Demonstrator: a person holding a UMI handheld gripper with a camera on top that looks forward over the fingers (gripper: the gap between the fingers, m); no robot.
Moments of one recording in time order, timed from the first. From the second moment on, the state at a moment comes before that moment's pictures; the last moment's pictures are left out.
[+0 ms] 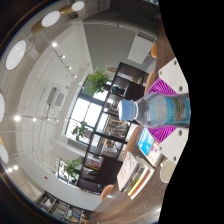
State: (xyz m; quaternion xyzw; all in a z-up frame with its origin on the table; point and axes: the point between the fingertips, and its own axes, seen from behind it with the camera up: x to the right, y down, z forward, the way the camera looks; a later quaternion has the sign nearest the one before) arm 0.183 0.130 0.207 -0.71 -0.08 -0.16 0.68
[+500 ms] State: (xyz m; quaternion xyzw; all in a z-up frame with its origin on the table) arm 0.215 0.134 0.091 -0.76 0.03 -0.05 0.64
